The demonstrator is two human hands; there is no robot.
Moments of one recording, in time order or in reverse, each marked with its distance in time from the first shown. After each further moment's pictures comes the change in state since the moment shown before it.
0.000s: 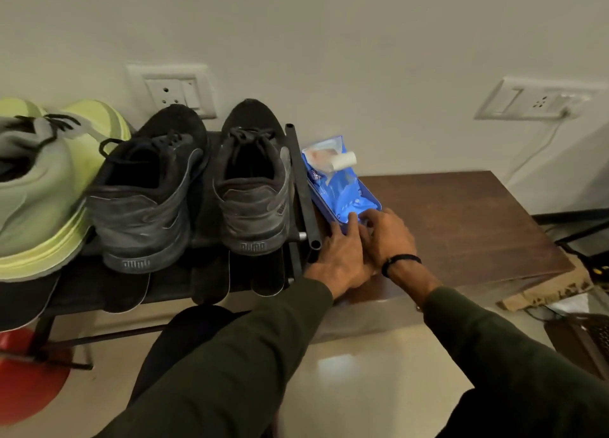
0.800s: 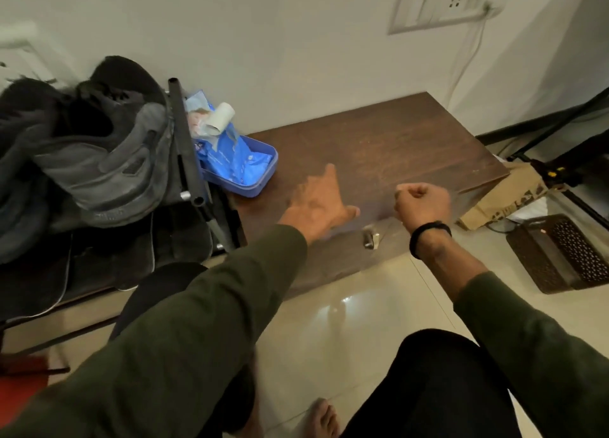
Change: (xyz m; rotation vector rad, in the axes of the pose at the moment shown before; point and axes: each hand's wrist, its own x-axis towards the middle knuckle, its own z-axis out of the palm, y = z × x) left_hand 0.013 0.091 0.045 0.231 0.022 0.058; right_hand -0.066 0.162 -0.048 0.707 0.331 0.705
